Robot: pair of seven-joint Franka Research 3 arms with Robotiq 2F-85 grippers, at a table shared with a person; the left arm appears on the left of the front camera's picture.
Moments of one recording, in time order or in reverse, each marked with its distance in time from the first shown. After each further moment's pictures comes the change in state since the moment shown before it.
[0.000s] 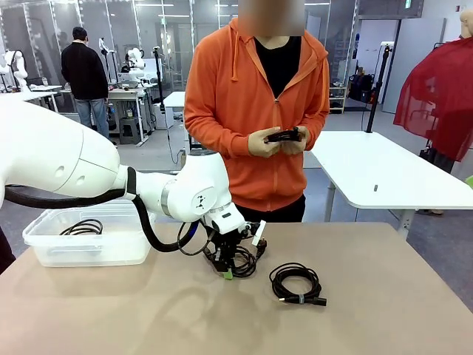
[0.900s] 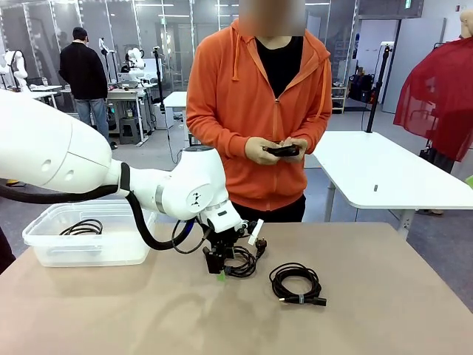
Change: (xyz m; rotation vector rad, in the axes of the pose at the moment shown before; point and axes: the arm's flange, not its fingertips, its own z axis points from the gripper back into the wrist) left arm -0.002 -0.012 0.013 0.007 0.009 -0.030; right arm 0.000 0.000 0.000 0.000 0.000 0.000
